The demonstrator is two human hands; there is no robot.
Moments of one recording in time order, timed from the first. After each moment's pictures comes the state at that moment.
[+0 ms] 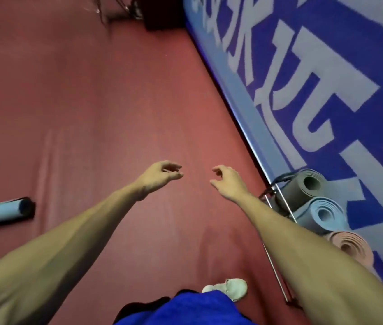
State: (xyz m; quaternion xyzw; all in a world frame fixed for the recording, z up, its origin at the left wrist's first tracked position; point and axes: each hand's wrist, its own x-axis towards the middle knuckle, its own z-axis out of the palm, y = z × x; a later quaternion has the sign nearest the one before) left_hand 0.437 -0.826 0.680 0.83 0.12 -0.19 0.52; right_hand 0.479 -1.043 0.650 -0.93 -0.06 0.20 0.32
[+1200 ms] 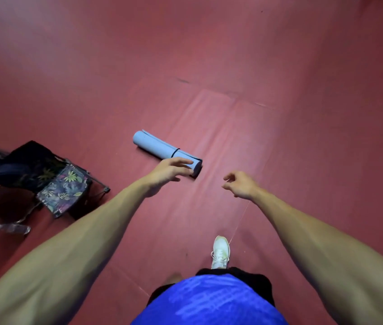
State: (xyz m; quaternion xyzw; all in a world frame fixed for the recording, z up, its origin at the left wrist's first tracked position) left_hand 0.214 -0.096 0.662 0.64 0.46 -0.02 0.61; right_hand 0.407 -0.218 0.579 -0.79 -0.36 0.45 0.19
